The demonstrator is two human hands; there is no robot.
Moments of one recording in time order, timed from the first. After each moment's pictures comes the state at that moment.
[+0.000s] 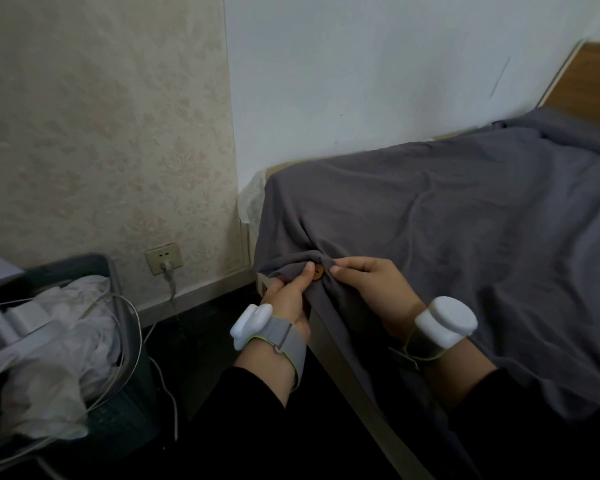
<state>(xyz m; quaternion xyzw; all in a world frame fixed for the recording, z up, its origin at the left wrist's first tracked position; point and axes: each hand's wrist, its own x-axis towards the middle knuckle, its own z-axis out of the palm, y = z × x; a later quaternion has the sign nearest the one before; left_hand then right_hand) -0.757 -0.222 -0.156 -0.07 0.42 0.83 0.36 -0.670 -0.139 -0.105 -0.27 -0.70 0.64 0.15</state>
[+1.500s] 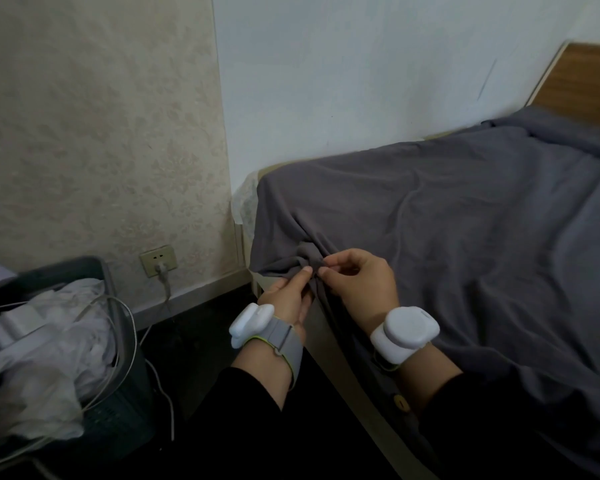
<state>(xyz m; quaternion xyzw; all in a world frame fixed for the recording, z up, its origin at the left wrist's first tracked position) -0.736 -0.222 -0.141 -0.09 0.43 0.83 0.34 -0.667 -0.150 -0.117 -0.31 -0.76 0.49 0.28</state>
